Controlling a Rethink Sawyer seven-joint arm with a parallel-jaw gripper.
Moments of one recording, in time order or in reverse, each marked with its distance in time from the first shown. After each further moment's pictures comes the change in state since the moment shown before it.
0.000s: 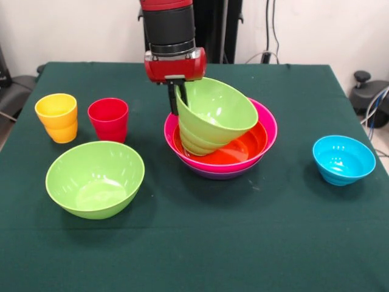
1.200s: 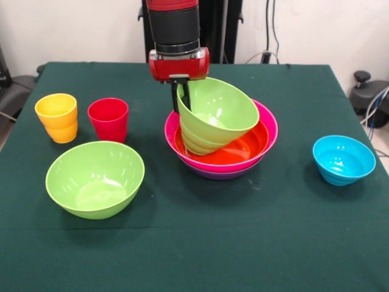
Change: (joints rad) arm 0.036 -0.003 -0.034 -0.001 -0.006 0.000 0.000
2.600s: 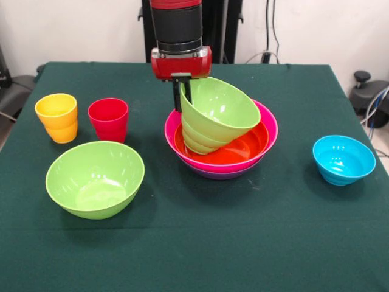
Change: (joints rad) arm 0.021 -0.009 -0.016 0.000 0.000 0.000 0.000
